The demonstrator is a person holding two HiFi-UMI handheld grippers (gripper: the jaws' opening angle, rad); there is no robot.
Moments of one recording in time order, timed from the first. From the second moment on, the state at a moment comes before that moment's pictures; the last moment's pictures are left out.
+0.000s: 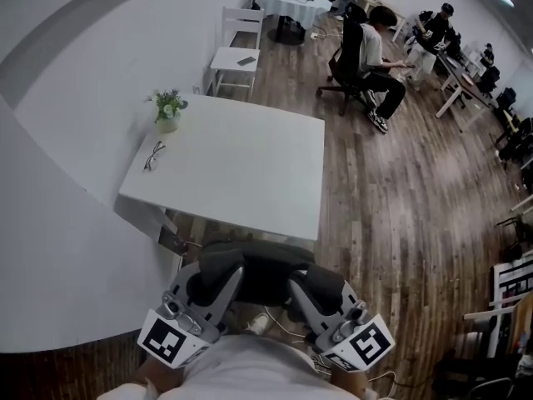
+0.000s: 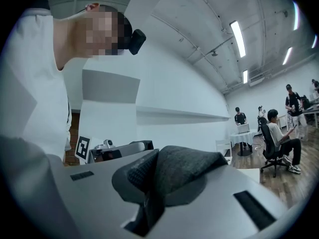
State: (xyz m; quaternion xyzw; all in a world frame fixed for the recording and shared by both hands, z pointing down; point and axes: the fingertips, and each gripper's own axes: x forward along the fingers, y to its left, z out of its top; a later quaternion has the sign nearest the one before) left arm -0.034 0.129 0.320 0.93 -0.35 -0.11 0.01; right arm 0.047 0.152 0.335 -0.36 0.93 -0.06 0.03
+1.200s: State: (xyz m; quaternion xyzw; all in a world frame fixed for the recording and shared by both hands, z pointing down) left arm -0.054 -0.013 0.300 0.96 -0.27 -0.12 0.02; right arm 0.024 0.021 0.308 -0.42 0.90 -0.05 0.04
